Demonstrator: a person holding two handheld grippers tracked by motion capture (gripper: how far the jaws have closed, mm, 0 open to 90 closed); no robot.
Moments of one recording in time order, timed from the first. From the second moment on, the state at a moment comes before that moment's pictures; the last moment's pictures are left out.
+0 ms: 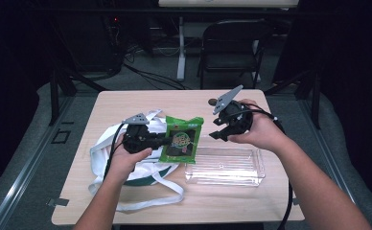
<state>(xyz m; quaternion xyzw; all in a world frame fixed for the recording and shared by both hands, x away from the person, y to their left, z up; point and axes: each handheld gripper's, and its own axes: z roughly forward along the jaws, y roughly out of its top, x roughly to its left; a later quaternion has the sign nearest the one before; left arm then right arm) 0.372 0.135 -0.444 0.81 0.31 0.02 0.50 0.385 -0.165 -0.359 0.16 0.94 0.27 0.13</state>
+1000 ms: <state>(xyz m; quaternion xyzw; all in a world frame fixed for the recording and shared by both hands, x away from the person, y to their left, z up) 0.363 0.101 -0.453 0.83 0.27 0.00 0.49 0.383 -0.132 -0.366 0.11 0.95 0.26 0.11</state>
